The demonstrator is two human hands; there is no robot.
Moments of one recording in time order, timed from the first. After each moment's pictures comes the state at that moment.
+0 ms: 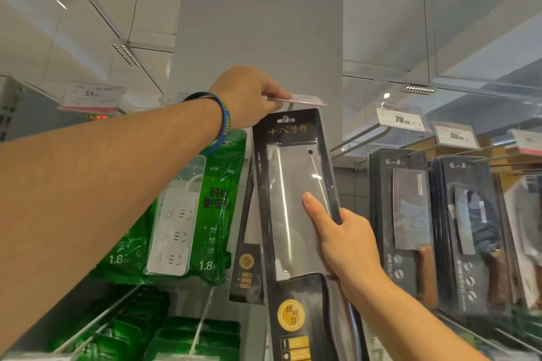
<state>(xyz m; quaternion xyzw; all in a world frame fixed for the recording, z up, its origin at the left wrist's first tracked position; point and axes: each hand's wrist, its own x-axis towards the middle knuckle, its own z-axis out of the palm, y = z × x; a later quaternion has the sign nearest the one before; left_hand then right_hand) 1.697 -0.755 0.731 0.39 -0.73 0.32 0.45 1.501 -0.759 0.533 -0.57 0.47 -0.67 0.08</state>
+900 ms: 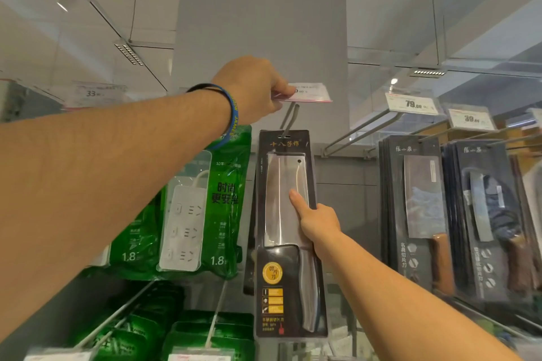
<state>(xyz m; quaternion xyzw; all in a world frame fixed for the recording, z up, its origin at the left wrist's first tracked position) 1.691 -0.745 0.729 0.42 -0.72 0.43 0.35 1.524 -0.862 0.544 -0.54 0.54 -0.60 0.24</state>
